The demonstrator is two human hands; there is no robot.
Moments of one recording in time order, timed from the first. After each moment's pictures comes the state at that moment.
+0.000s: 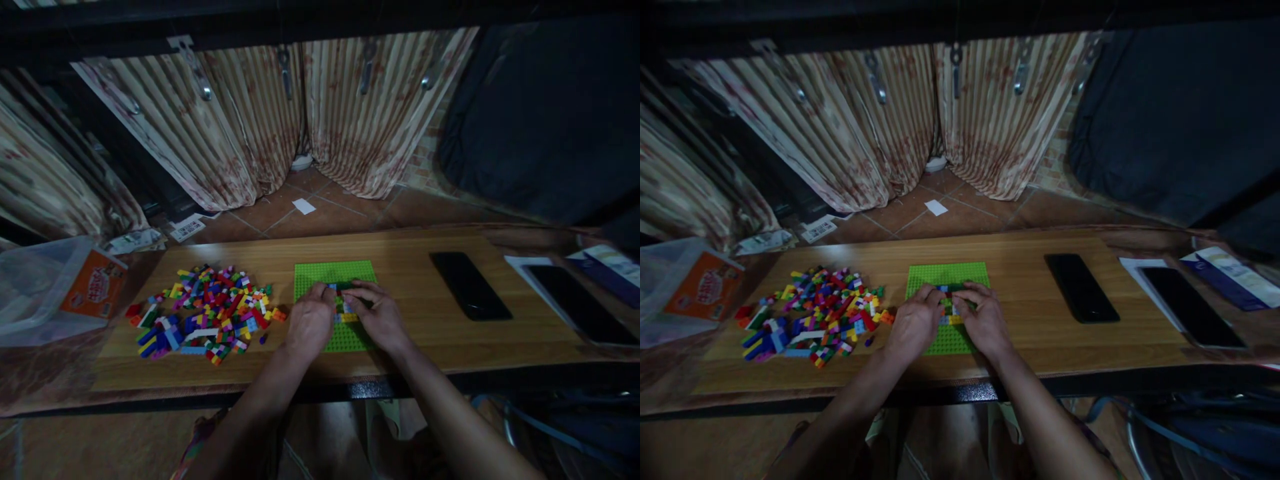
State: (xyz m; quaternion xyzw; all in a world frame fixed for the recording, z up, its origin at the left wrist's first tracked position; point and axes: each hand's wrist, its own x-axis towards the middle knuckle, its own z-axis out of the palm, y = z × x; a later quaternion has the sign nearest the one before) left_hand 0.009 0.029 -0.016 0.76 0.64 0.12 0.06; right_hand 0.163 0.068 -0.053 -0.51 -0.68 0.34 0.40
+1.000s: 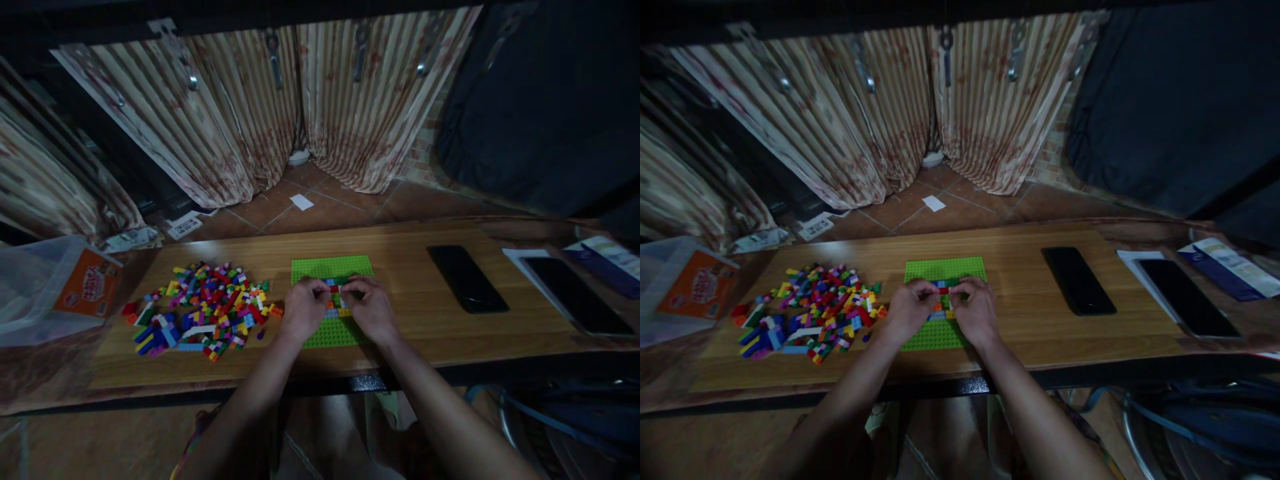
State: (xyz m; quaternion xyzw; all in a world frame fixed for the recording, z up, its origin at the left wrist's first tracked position) left_hand 0.003 0.049 -0.027 0.58 0.68 0.35 0.29; right_hand 0.152 0.071 -0.049 -0.55 -0.66 0.30 0.41
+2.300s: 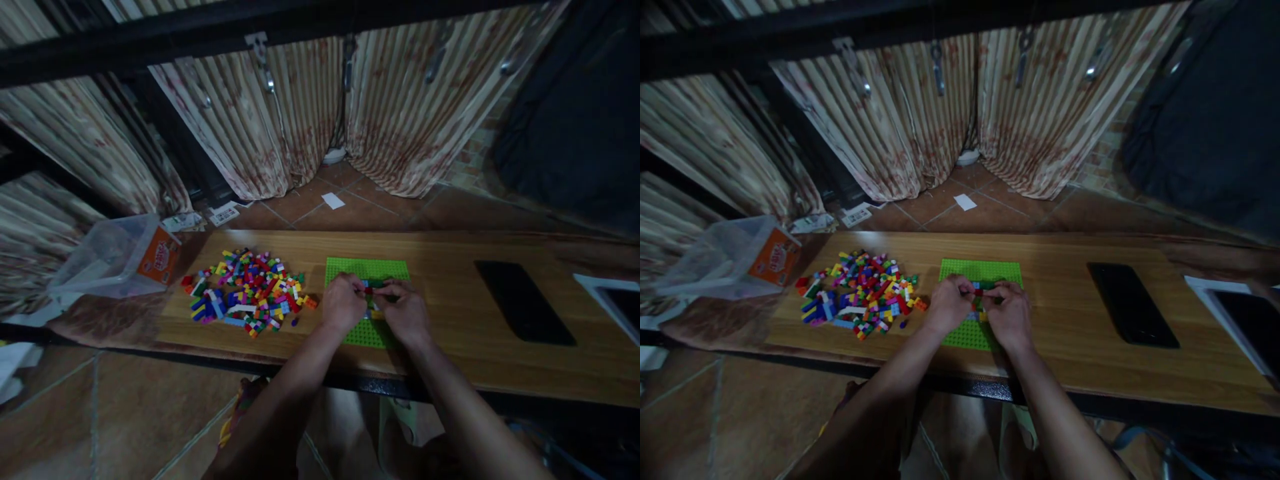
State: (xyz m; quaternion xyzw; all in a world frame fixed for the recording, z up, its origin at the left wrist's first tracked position) left_hand 0.016 0.048 -0.021 0.56 0.73 0.30 0.25; right_hand 0.151 0.075 -0.064 -0.56 -0.66 0.28 0.41
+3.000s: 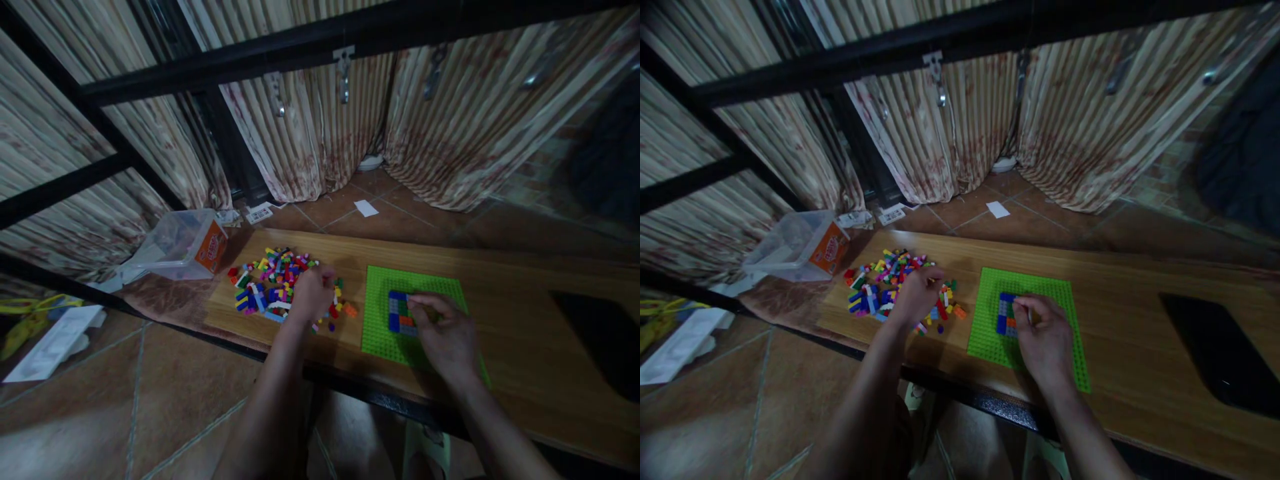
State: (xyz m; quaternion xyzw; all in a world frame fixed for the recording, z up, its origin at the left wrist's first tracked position) left_hand -0.106 0.011 0.012 0.51 0.79 0.31 0.17; right_hand 0.125 0.053 -0.033 -0.53 -0.69 0.26 0.42
